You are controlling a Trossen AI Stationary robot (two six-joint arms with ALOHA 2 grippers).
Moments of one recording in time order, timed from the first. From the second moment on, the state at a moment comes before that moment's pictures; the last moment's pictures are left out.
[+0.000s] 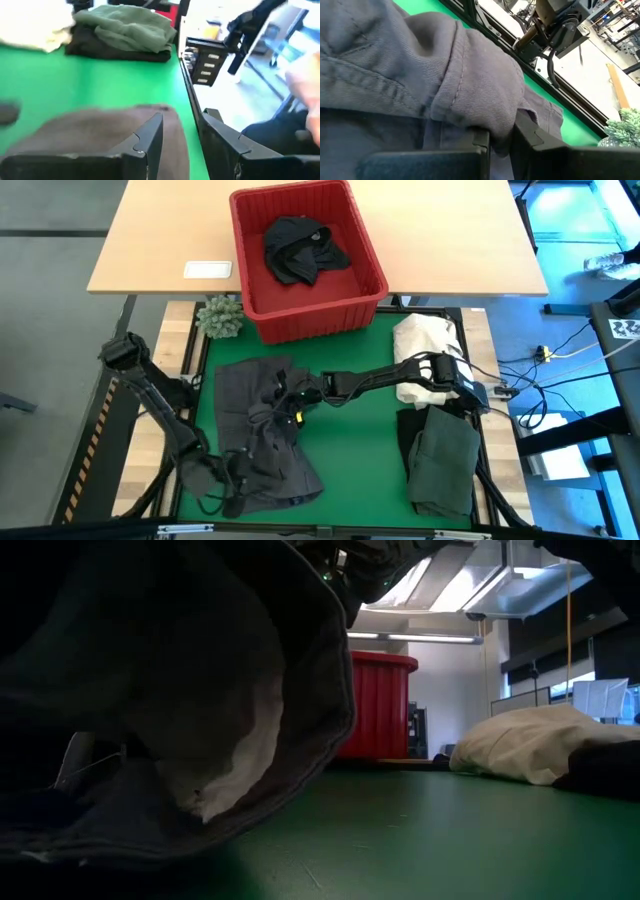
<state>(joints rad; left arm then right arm) -0.90 1.47 0.77 0.28 -0.72 -0.52 0.06 2.23 1.66 0.11 -0.09 -0.65</state>
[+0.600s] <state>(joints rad) -0.85 1.84 1.41 -0.65 -0.55 -0.51 0.05 2.23 1.66 0.09 -0.09 -0.65</state>
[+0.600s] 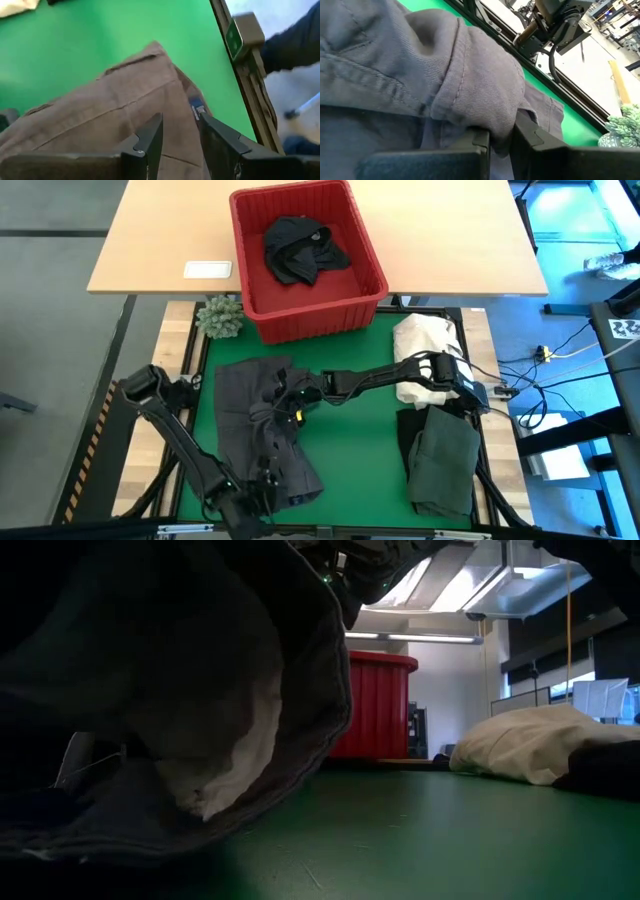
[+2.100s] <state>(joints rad) -0.80 1.96 1.49 -0.96 -0.62 -0.59 0.05 2.23 1.66 0.06 -0.09 -0.66</state>
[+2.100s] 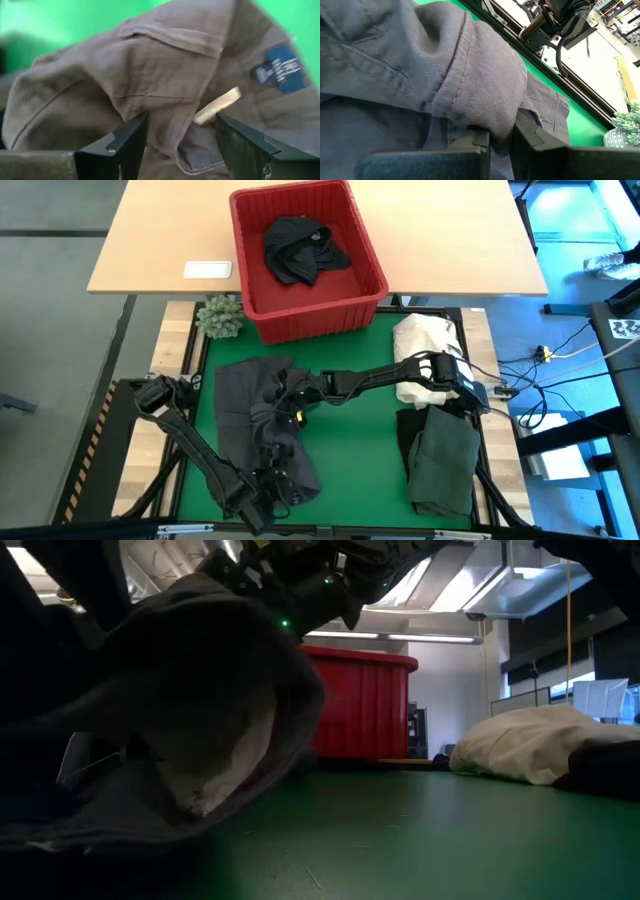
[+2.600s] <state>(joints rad) -0.87 1.96 1.49 -1.12 -0.69 -0.82 0.05 2.23 1.66 0.06 -0.09 -0.66</state>
